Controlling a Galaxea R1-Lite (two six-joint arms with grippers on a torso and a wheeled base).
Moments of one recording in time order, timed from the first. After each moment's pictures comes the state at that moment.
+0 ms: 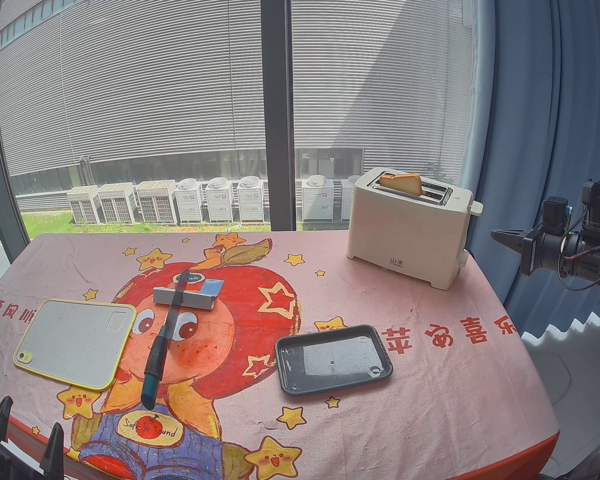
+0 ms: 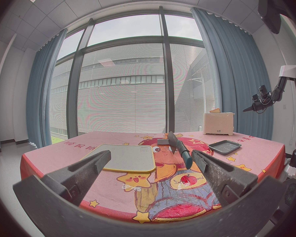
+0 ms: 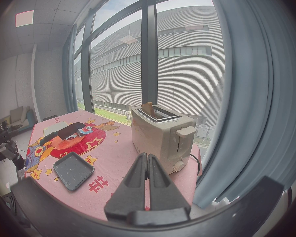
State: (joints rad) left arm -0.01 0.02 -0.02 0.00 0.00 0.00; right arm 0.00 1.66 -0.76 -0.53 0.50 -0.16
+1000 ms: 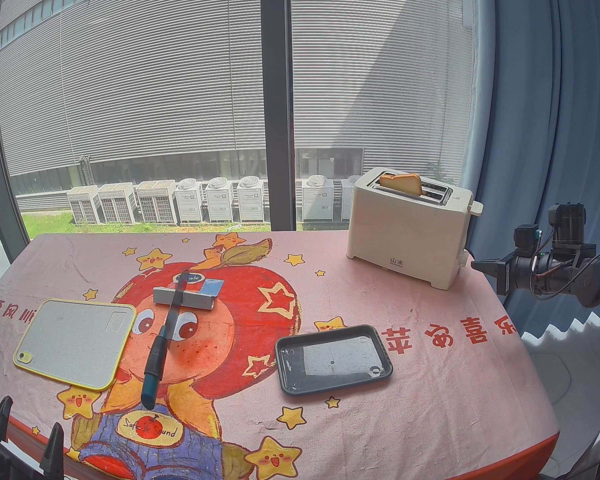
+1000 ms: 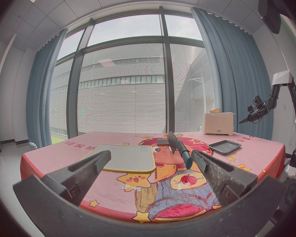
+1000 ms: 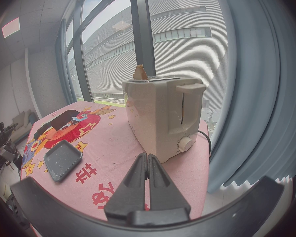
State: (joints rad) left arm -0.01 0.02 -0.02 0.00 0.00 0.00; right arm 0.00 1.88 -0.80 -0.53 0.50 -0.16
